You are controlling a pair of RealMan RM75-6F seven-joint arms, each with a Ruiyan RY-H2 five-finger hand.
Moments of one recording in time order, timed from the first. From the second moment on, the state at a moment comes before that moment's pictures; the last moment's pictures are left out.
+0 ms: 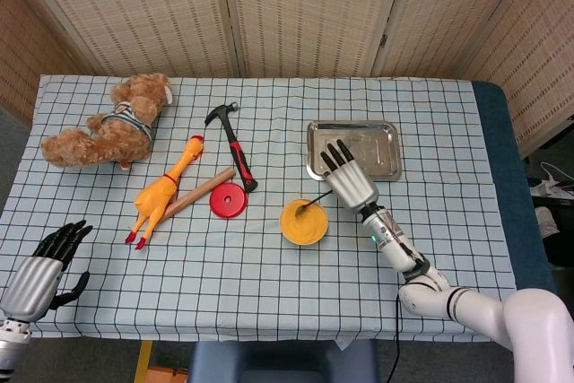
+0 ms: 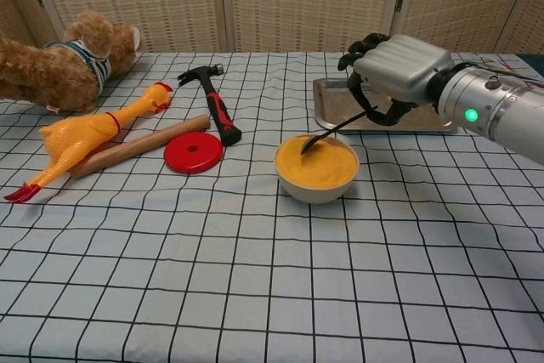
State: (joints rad) left arm -0.16 -1.12 0.04 -1.50 1.64 1.46 -0.16; right arm 0.83 -1.68 0.19 -1.08 -1.32 0.92 -0.56
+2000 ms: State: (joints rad) left arm -0.16 -1.12 0.04 -1.50 1.65 1.46 -0.14; right arm 0.75 -1.53 0.12 -1.30 -1.35 1.06 -0.54
